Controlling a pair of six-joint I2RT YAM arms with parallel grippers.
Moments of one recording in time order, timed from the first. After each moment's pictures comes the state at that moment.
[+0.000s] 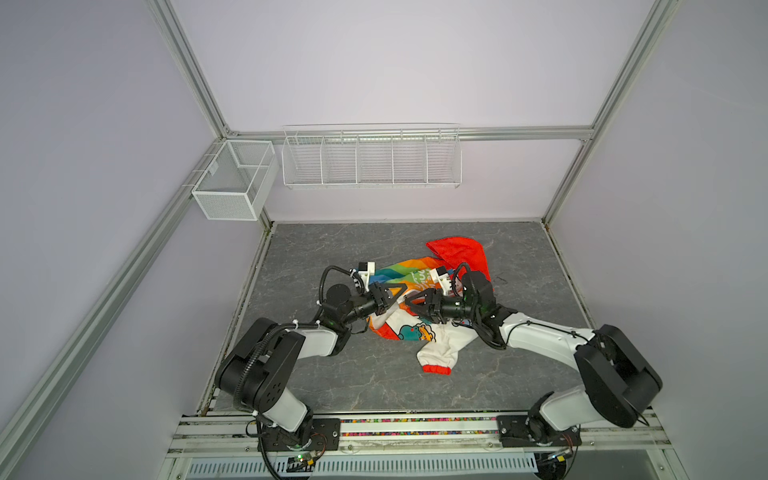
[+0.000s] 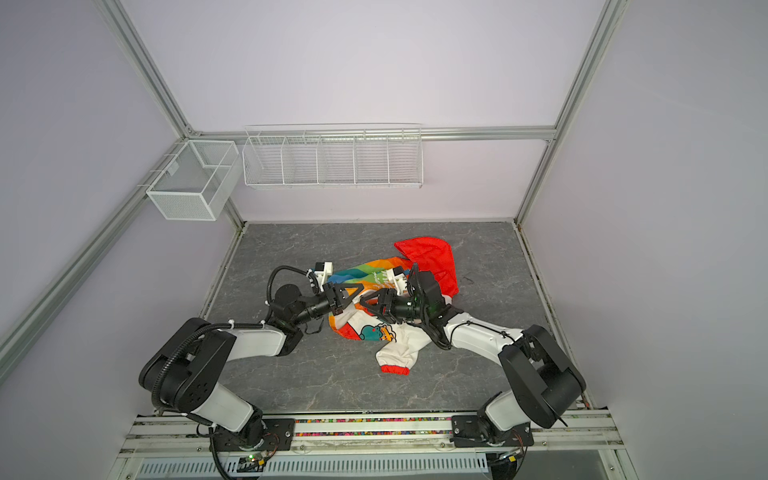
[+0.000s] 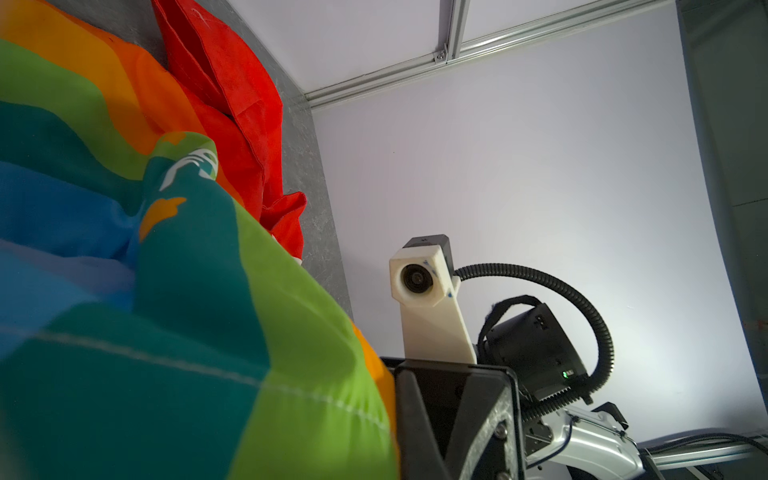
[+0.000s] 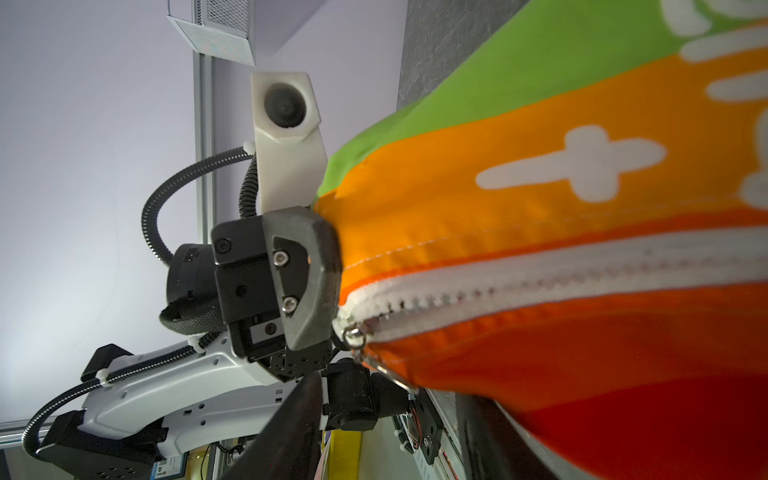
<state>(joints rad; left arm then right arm) -0.51 1.58 0.51 1.12 0.69 -1.32 0.64 1.49 0.72 0.44 -0.70 1.16</state>
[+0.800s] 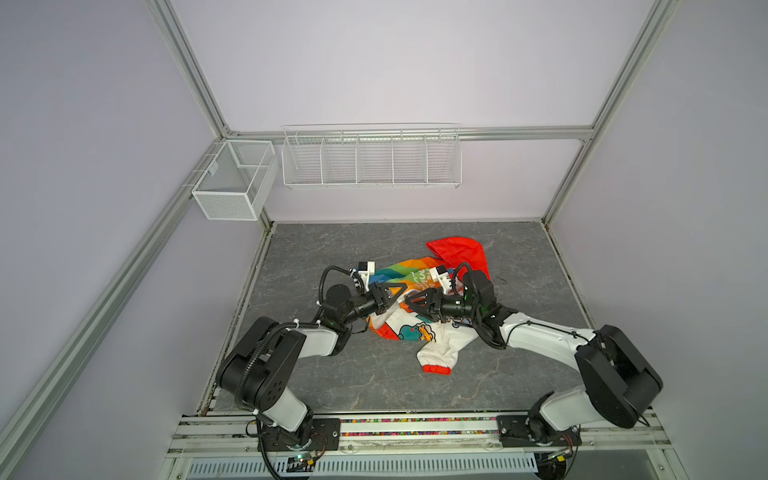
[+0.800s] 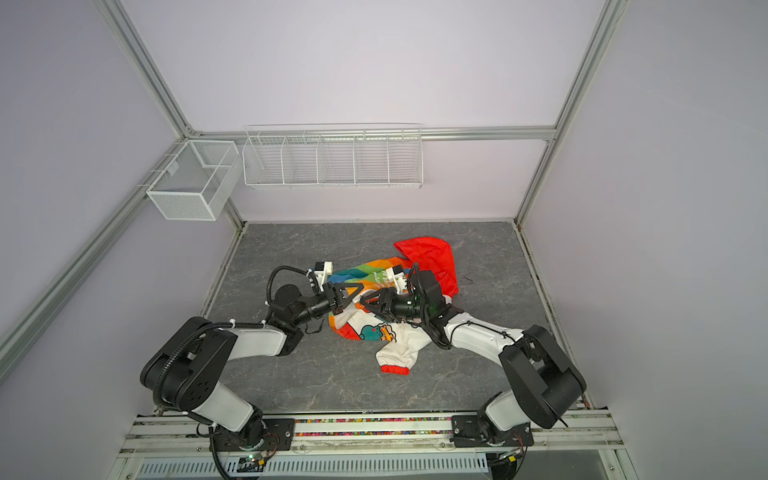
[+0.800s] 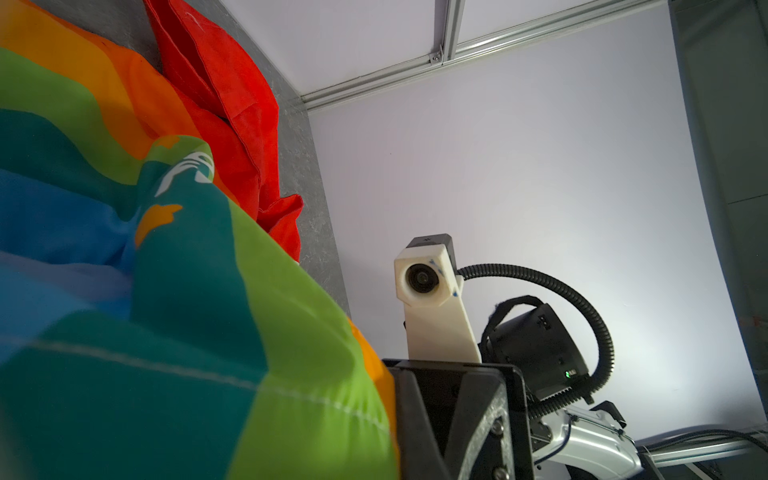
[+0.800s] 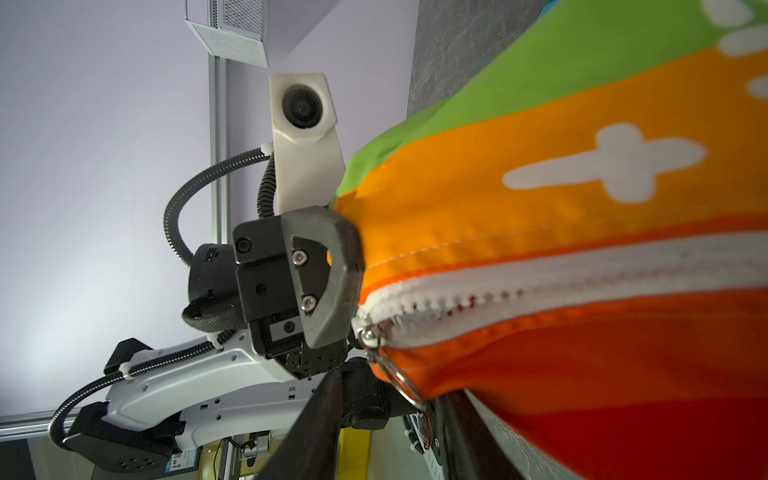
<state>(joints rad) -0.51 1.59 0.51 1.14 0.69 -1.32 0.64 1.48 0.72 0.44 -0.71 1.18</state>
